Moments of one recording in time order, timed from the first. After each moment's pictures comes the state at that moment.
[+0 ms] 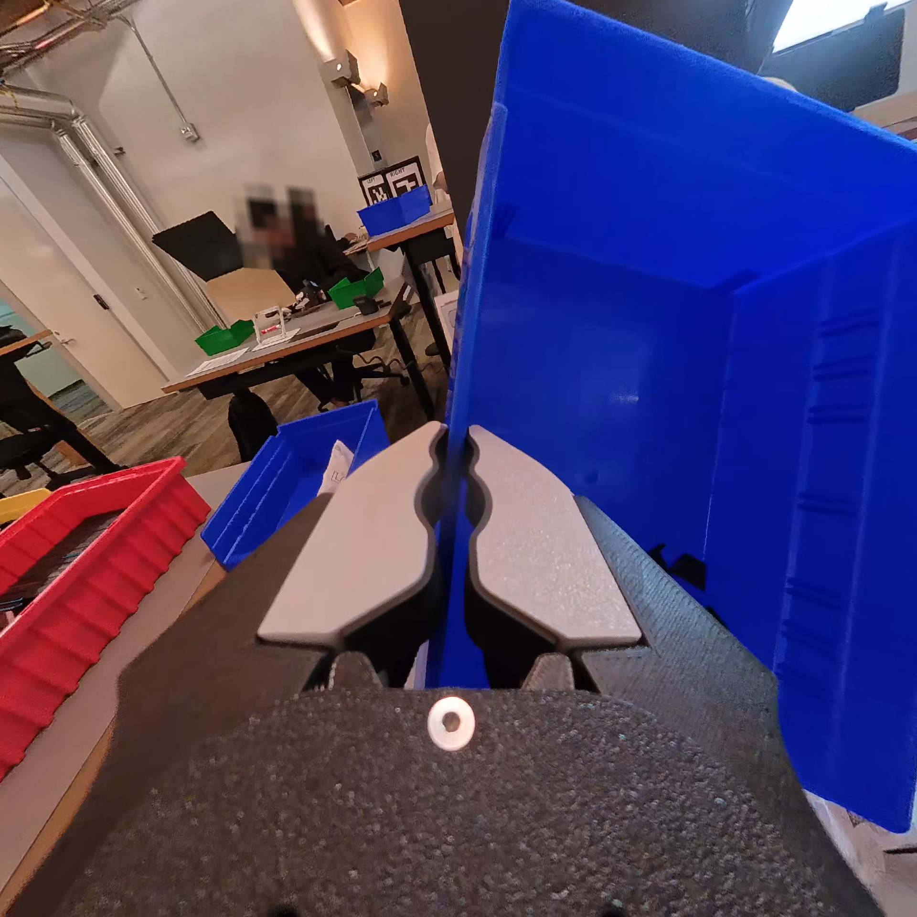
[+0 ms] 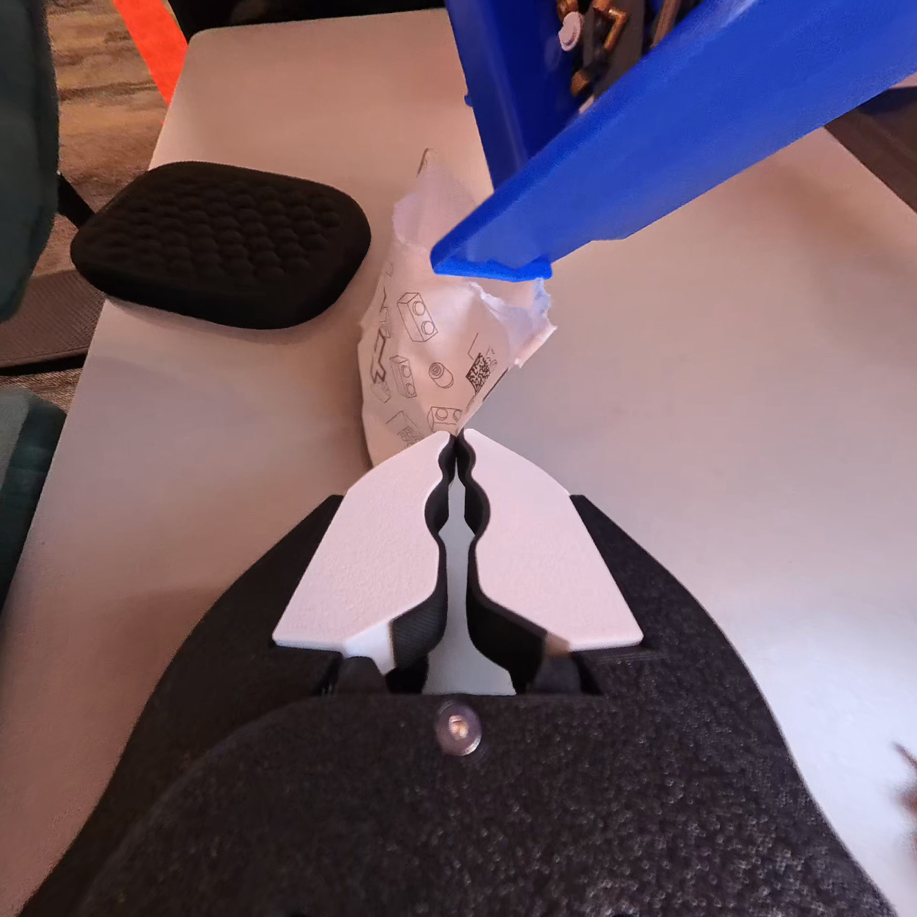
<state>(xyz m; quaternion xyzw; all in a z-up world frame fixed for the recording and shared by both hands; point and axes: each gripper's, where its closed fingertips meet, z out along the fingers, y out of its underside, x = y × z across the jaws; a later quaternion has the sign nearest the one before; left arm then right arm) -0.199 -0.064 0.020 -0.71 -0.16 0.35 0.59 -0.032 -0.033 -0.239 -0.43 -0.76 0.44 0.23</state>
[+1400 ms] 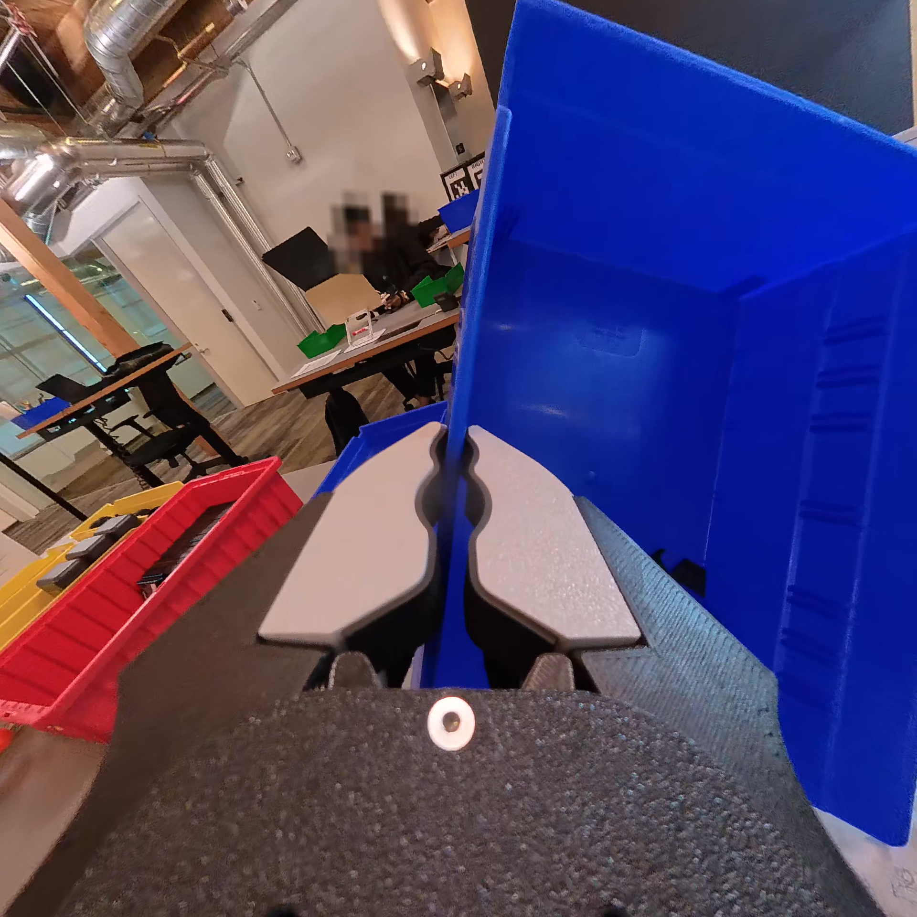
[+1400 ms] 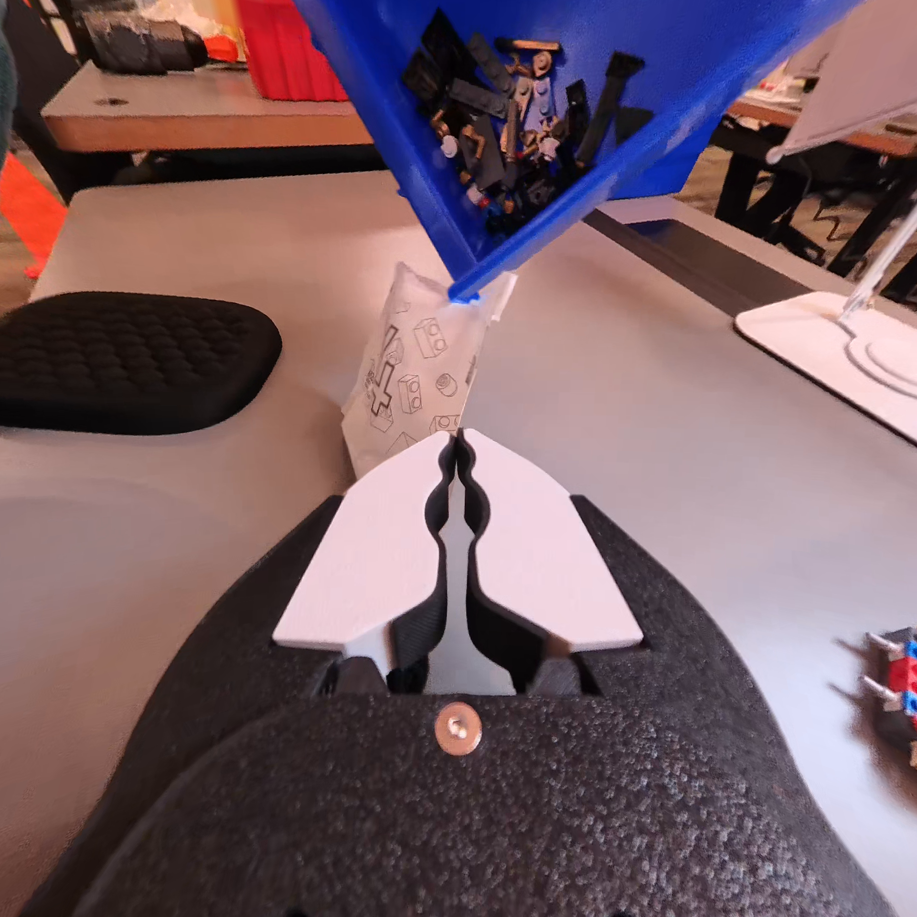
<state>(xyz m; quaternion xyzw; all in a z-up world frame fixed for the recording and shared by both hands) -0.219 -0.061 0.030 -0.69 -0.18 0.44 0.55 -0.048 -0.015 -0.216 -0.46 -0.66 0.46 0.38</state>
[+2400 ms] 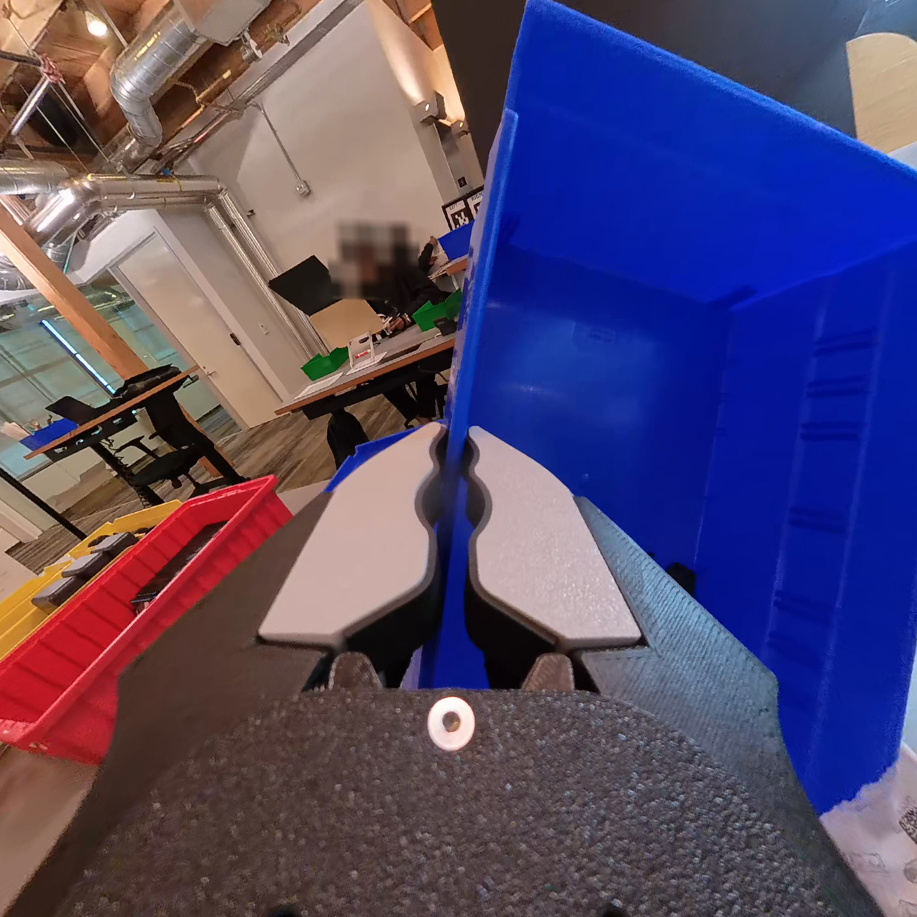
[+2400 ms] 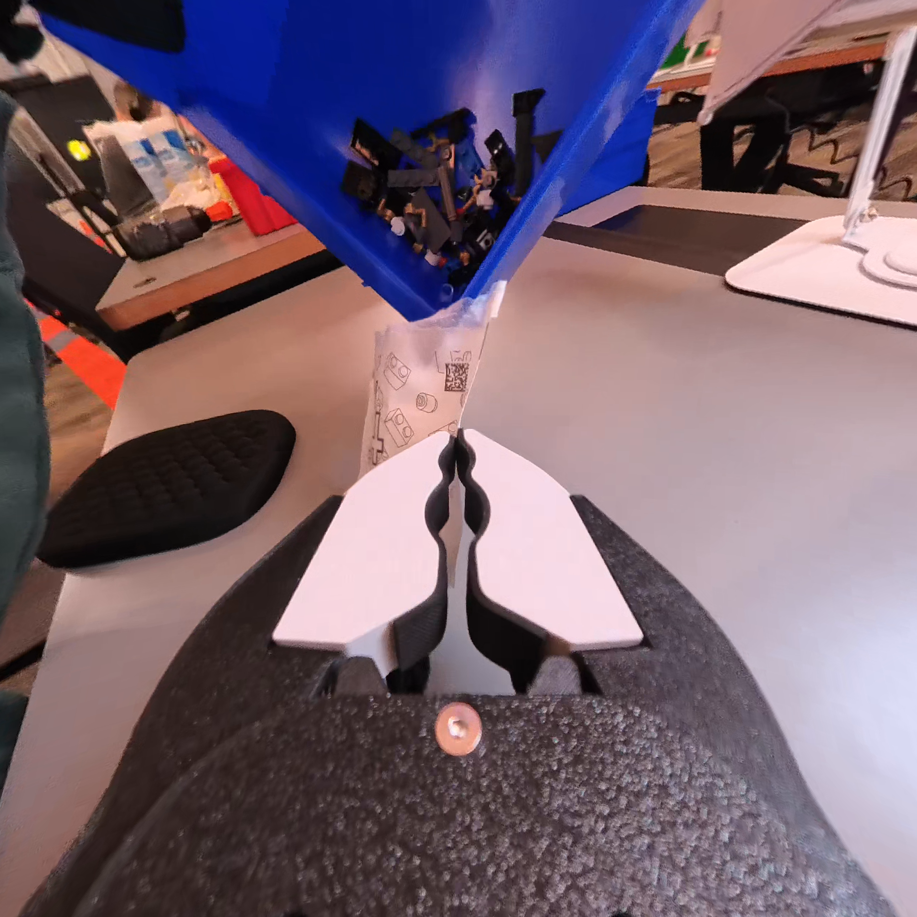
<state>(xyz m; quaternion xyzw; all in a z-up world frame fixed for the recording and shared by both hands) -0.200 -0.049 0.032 -0.67 -0.17 0.45 0.56 -0.058 -0.001 -0.204 -0.54 -0.55 0.54 0.33</state>
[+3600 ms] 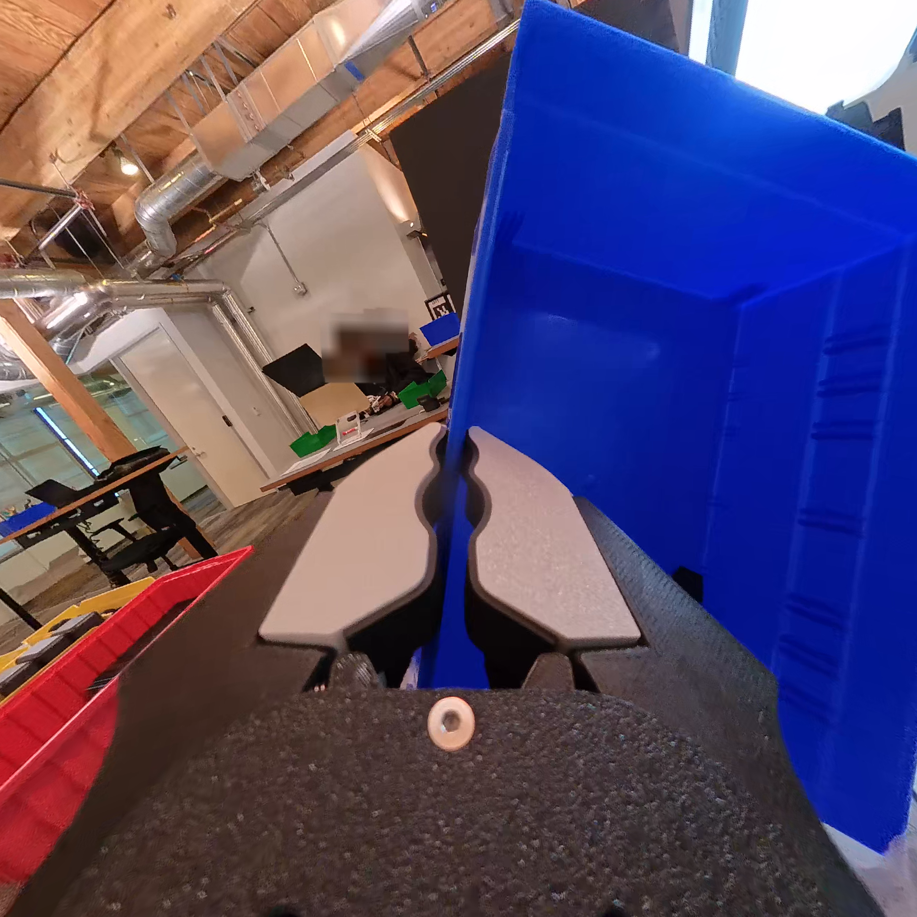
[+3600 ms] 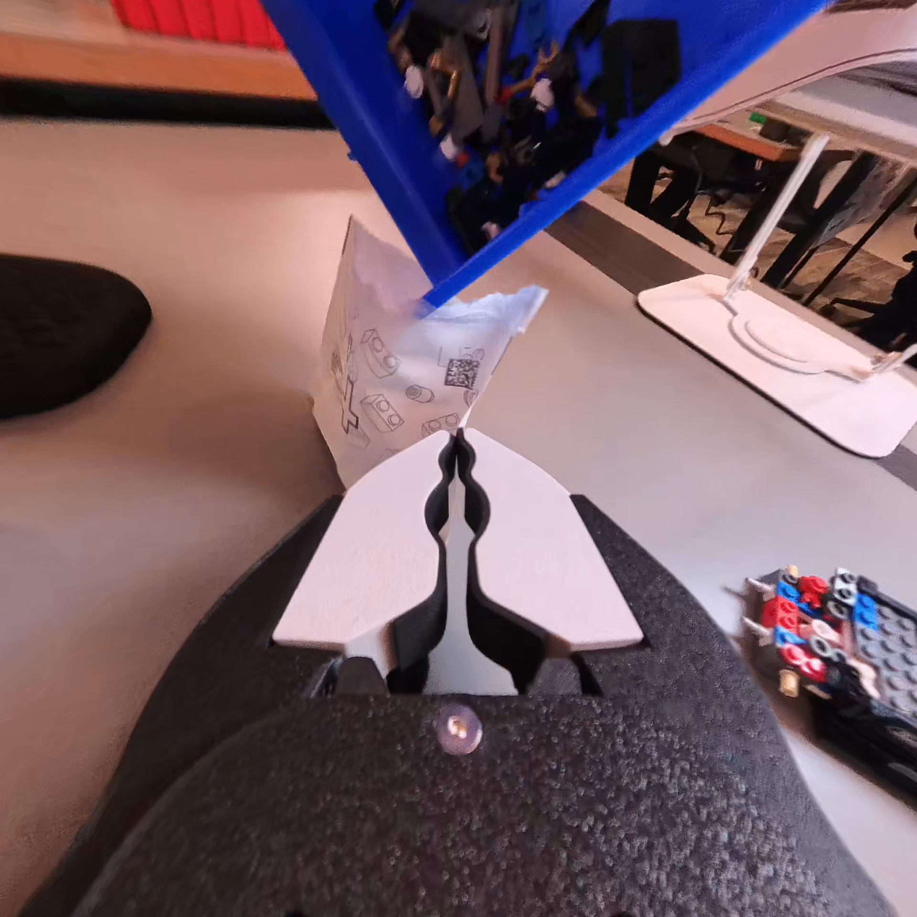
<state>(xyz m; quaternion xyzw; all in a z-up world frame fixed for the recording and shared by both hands) -0.158 -0.034 0.043 -0.63 -0.11 0.45 0.63 -0.058 0.025 -0.230 -0.49 -0.65 0.40 0.43</state>
